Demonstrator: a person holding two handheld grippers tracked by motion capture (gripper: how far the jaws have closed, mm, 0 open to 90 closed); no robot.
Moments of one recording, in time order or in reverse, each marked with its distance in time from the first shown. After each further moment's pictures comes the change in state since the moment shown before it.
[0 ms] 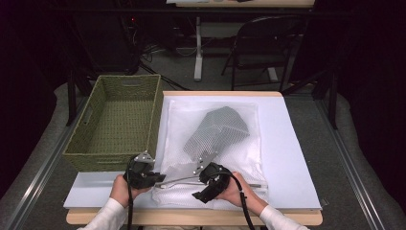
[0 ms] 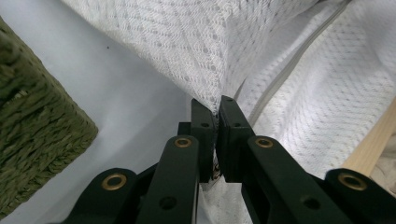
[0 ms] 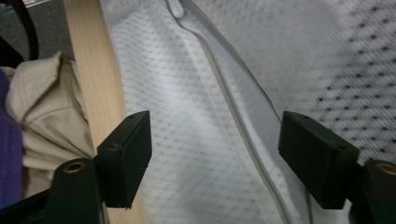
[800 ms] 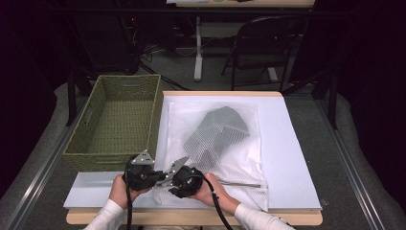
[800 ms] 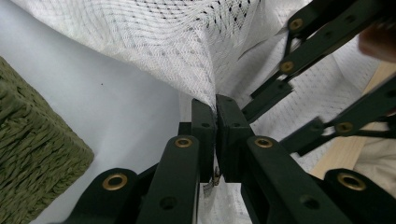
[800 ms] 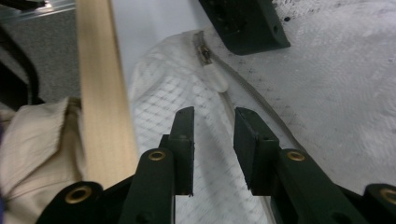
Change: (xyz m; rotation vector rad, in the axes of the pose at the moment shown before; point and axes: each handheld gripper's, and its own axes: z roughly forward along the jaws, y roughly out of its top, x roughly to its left) left arm -0.016 0.005 -0.014 -0.081 0.009 0.061; right arm 0.023 0.044 0.056 -0.062 0.024 -0.084
